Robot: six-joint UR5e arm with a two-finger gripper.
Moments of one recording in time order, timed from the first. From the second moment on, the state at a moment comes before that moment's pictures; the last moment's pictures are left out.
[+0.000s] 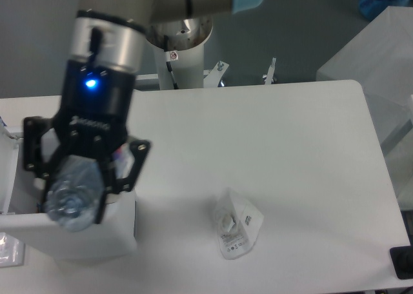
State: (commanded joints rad) arm 2.16 -1.92 -1.19 -0.71 1.17 0.13
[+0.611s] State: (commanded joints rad) arm 2.11 -1.93 -1.24 -0.71 1.17 0.13
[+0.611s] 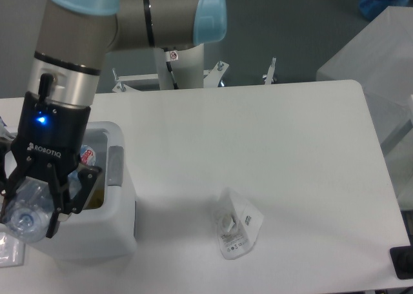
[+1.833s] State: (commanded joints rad) arm 2.20 -1.86 -1.31 -0.72 1.20 0.10
